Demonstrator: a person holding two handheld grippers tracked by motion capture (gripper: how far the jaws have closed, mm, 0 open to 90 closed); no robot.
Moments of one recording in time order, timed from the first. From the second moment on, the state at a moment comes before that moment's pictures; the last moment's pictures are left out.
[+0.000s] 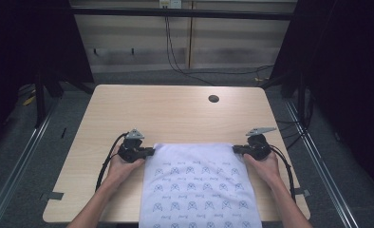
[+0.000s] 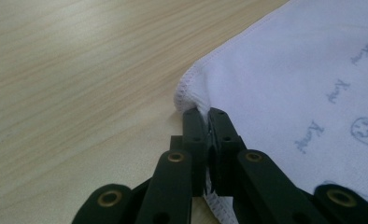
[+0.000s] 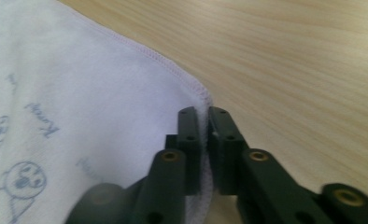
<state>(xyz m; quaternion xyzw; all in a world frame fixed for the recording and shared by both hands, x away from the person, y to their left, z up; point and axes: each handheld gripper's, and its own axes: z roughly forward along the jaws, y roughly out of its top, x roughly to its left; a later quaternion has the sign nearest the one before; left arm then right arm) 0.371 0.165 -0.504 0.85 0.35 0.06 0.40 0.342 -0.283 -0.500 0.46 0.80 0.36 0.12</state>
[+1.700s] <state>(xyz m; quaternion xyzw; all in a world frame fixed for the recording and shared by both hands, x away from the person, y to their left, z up) 0.372 0.195 -0.441 0.80 0.35 0.06 0.49 0.351 -0.284 -0.435 0.44 0.77 0.46 0.09</state>
